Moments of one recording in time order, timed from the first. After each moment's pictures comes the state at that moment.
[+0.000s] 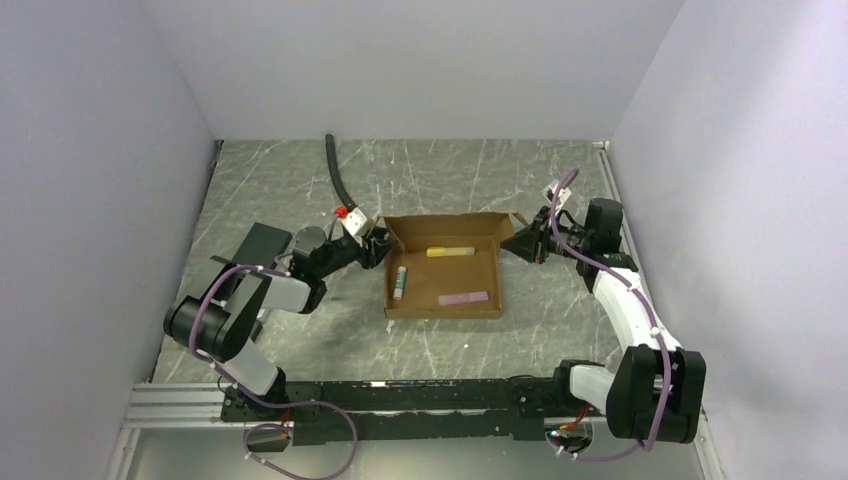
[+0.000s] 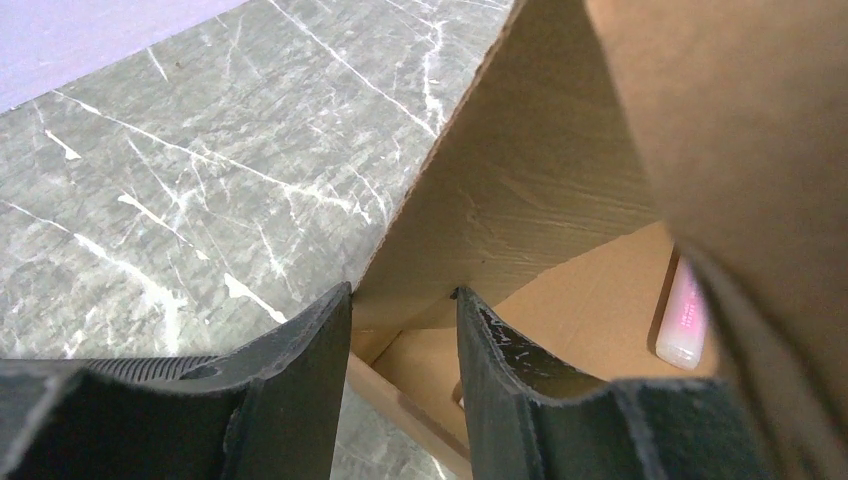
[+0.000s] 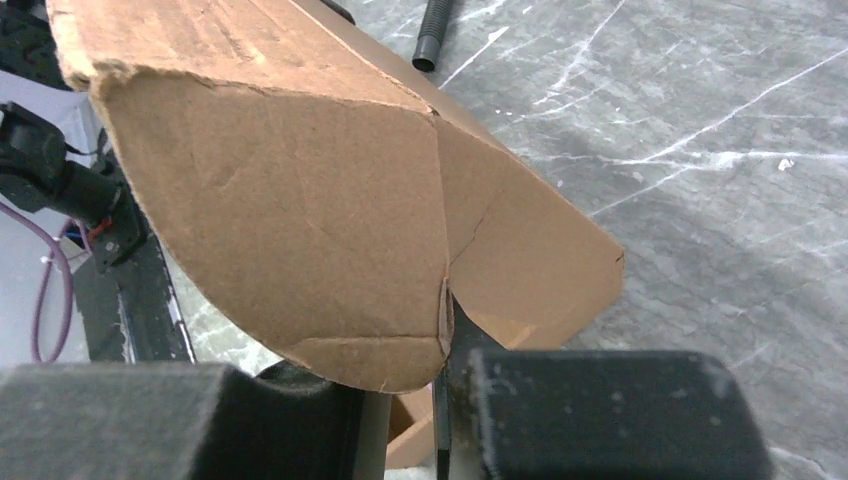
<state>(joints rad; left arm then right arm) -0.40 1.61 0.46 1.10 0.55 -0.01 -0.09 1.14 0.69 -0.11 -1.08 -0.12</state>
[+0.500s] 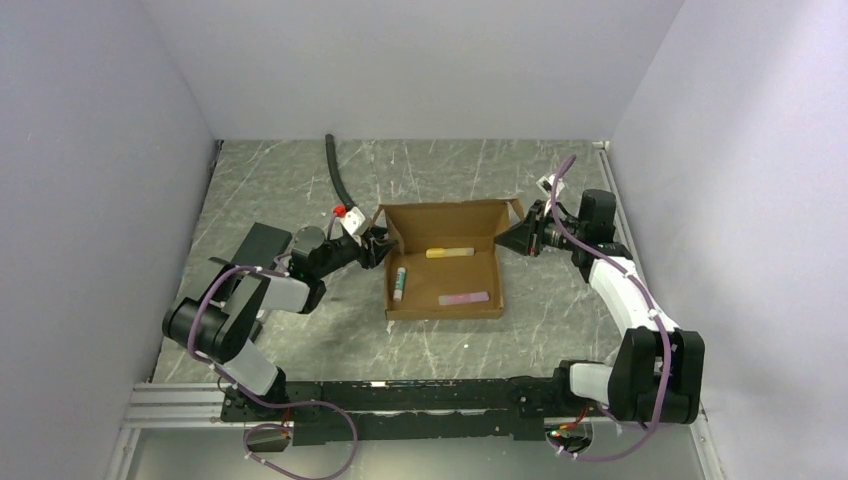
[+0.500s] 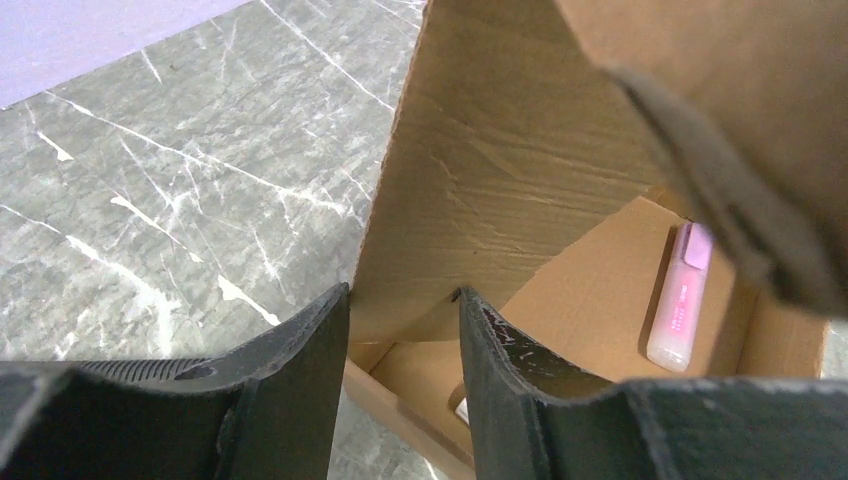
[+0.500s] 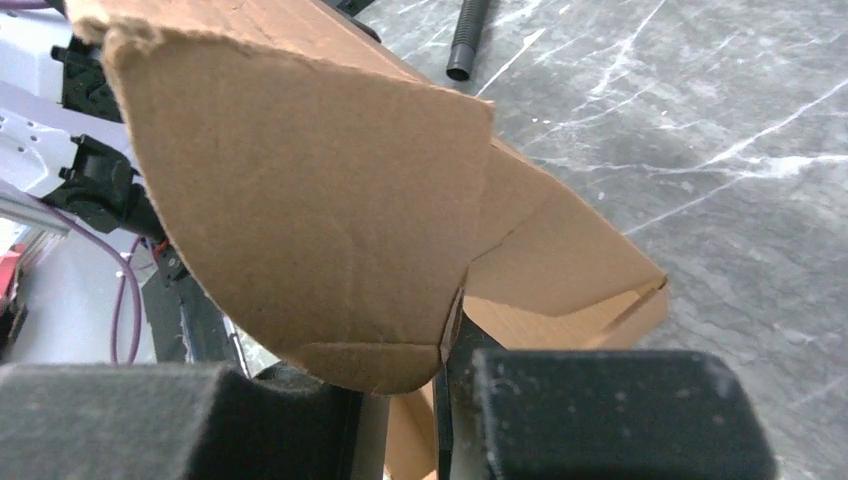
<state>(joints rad) -0.40 1.60 0.46 1.10 0.56 -0.03 -0.06 1.22 0.74 -0.06 -1.11 0.02</state>
